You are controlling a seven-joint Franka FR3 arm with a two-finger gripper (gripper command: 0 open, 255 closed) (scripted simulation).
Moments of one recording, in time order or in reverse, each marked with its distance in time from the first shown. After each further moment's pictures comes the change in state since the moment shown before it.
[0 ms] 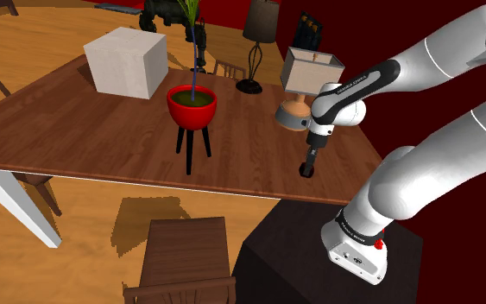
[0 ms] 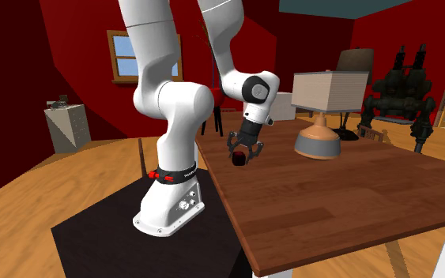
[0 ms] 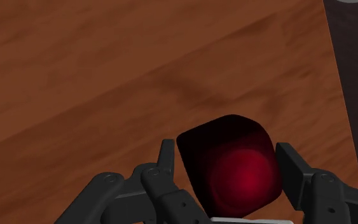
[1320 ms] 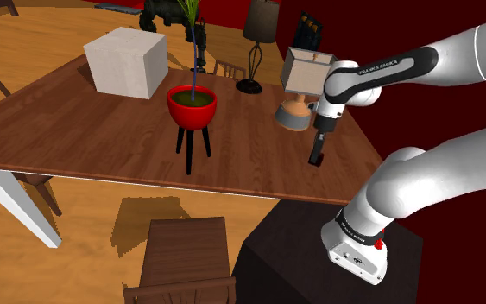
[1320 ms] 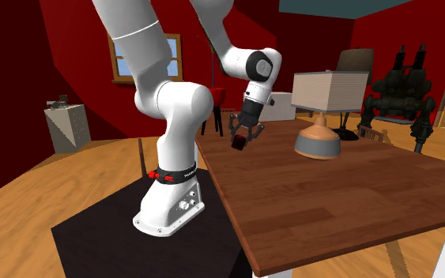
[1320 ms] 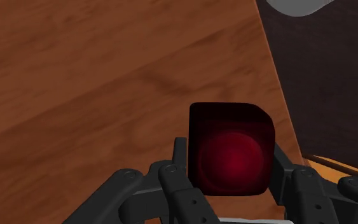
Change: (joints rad) arm -0.062 -0.229 0.072 0.063 -0.065 -0.281 0.092
